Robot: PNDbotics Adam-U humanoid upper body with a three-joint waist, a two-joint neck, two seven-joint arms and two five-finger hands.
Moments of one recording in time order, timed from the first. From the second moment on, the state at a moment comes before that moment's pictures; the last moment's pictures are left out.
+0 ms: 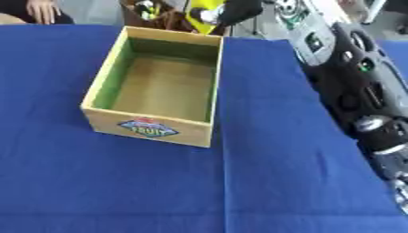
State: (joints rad) left arm -0.34 0.20 0.15 -1.98 0.10 -0.31 0.18; right arm -1.28 -0.39 0.22 -1.11 0.88 0.00 0.32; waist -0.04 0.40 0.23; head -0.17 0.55
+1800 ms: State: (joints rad) left arm -0.38 0.20 0.14 -1.98 0.12 -0.34 0.17; right arm -1.20 -0.29 0.27 -1.09 1.01 -0.13 0.49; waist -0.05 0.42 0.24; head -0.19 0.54
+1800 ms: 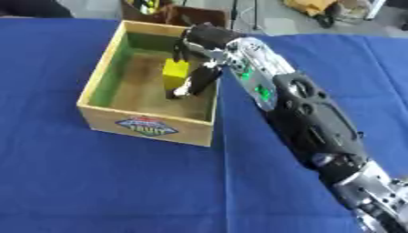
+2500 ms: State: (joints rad) left arm -0.35 0.20 0.14 -1.98 0.12 -0.34 0.18; right arm -1.18 -0.40 0.19 -1.37 0.70 -0.02 0.44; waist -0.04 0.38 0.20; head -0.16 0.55
